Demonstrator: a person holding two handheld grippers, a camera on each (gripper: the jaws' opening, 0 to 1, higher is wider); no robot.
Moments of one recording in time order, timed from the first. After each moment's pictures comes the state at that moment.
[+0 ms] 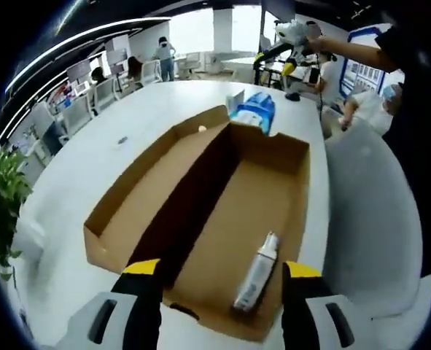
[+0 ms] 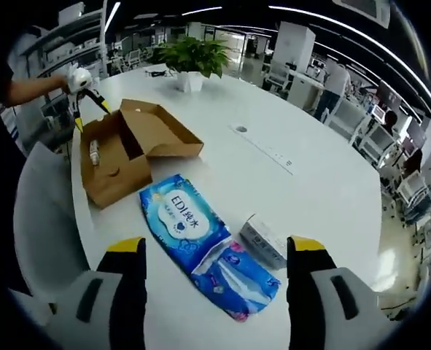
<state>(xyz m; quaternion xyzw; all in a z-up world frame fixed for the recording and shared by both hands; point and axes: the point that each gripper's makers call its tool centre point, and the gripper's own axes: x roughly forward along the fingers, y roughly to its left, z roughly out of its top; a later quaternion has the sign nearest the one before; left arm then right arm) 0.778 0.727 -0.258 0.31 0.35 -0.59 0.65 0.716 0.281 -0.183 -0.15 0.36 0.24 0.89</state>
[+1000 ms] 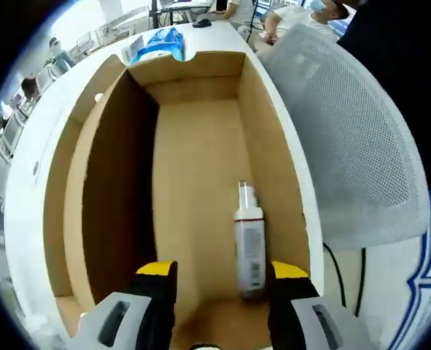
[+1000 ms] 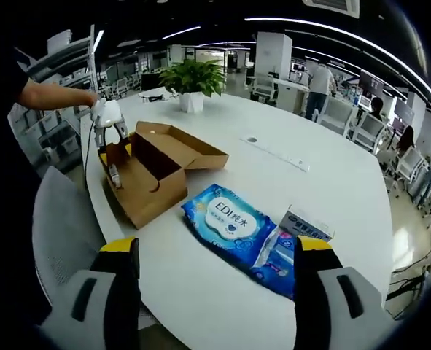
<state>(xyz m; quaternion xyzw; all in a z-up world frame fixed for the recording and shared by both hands) 0.756 0.723 -0.316 0.49 0.37 -0.67 0.41 0.654 0.344 -0.180 -0.08 0.33 0.21 0.92</state>
